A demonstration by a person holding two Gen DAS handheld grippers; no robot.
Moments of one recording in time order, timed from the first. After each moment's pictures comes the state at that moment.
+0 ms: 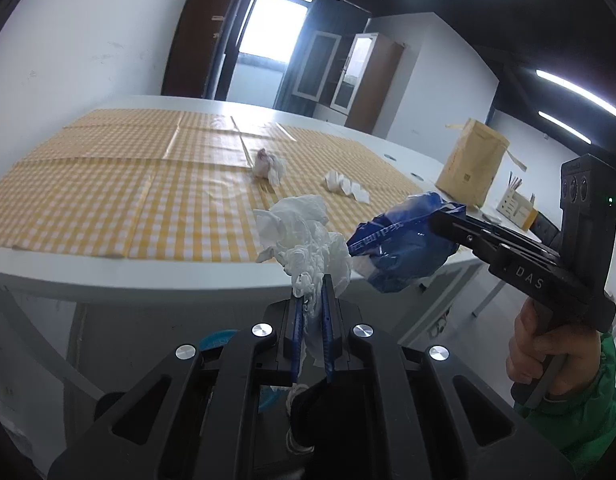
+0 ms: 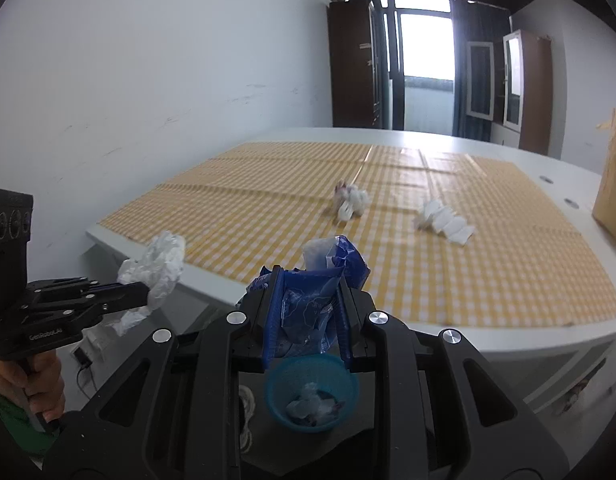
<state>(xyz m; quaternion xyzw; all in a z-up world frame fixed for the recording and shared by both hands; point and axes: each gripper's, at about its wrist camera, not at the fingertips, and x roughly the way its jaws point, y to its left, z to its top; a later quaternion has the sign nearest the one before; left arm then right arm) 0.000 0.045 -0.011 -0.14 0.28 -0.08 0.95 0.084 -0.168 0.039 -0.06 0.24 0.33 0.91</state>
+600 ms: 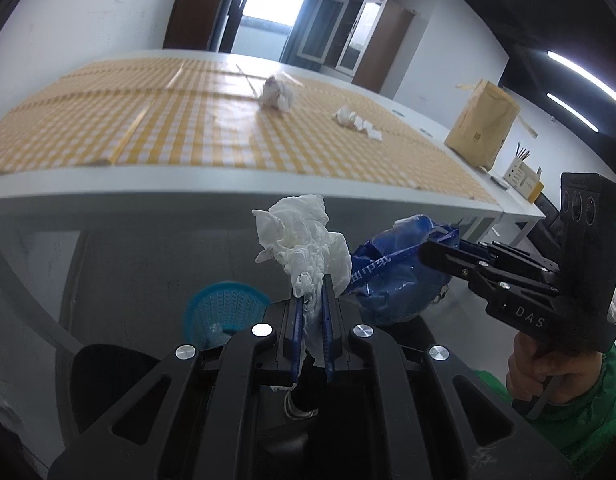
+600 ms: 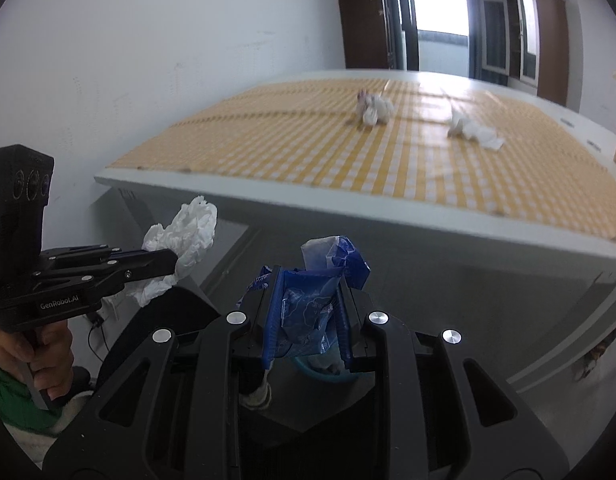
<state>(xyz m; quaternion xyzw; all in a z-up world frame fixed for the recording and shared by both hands) 0.002 0.048 -0.093 -0.15 0.35 -0.09 0.92 0.066 -0.163 -0.056 -0.07 0.33 0.34 0.88</state>
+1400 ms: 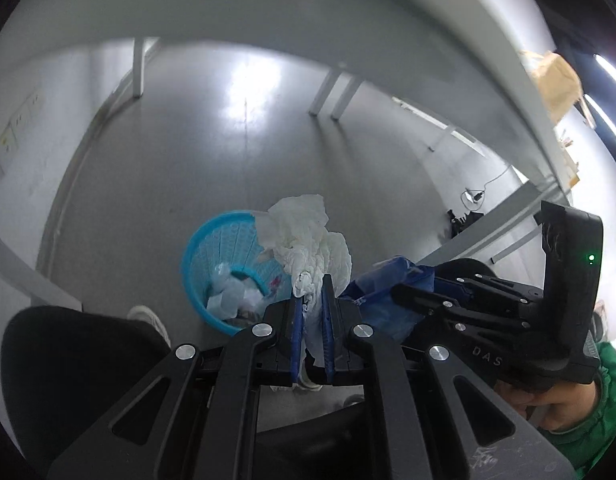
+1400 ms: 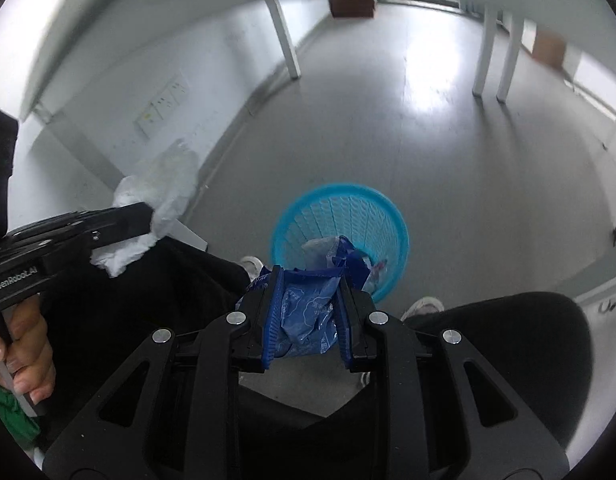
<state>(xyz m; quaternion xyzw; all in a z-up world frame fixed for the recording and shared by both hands) 0.076 0.084 -0.244 -0.20 0.46 -0.07 0.86 0.130 -0.115 -0.247 -0.07 0.50 0.30 0.81</state>
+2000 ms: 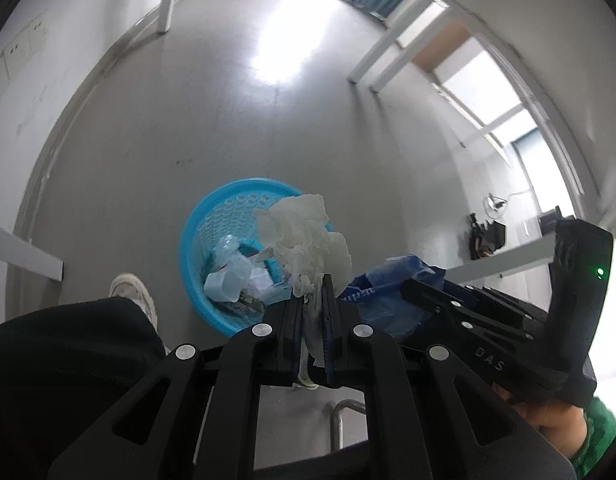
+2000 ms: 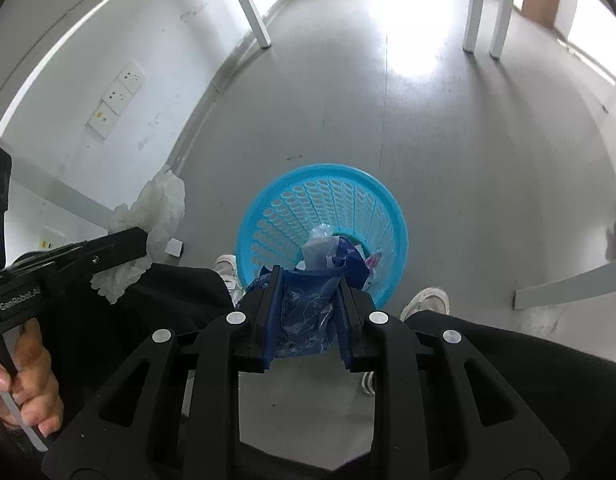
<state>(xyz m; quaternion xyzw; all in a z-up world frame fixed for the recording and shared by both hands) 0.153 0.109 -0.326 -0.27 0.53 -0.03 0.81 0.212 -0.092 -0.323 -0.06 0.56 0.26 0.78</state>
